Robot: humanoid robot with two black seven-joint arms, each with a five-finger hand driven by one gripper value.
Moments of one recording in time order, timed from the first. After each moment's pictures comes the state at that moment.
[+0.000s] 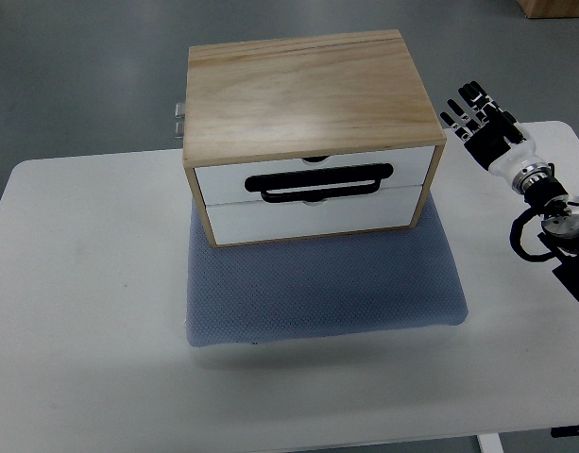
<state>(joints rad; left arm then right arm) 0.03 0.00 0.14 -0.13 0.10 -0.07 -0.04 0.75 -0.25 0.94 0.46 0.15 0.41 0.11</state>
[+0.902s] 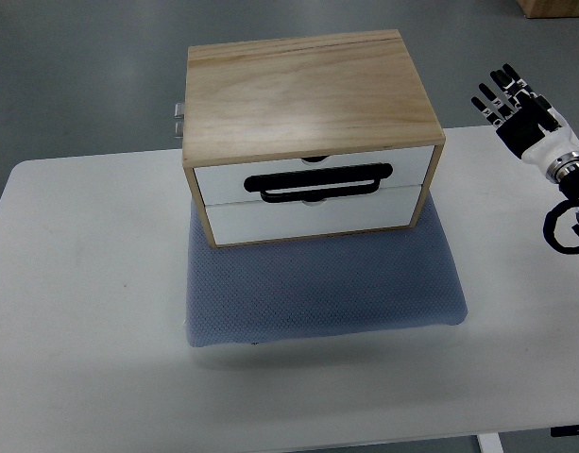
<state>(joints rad) 0.01 0.00 0.14 -0.12 0.10 -0.07 -0.04 0.75 -0.35 0.93 0.46 0.14 0.46 0.11</state>
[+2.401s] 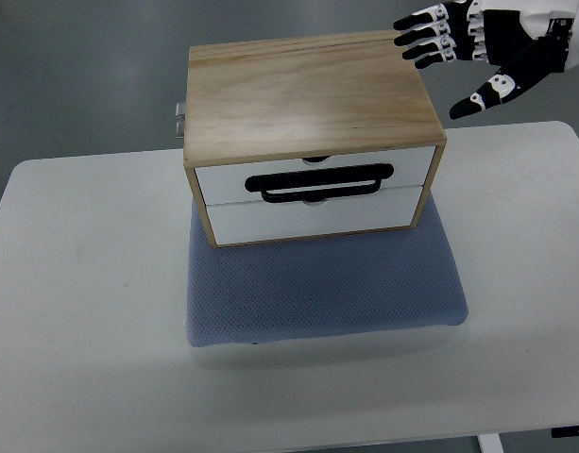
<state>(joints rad) 0.01 0.00 0.14 -0.12 0.10 -0.07 -0.04 1.56 -1.02 -0.10 1.38 -0.43 0.61 0.32</state>
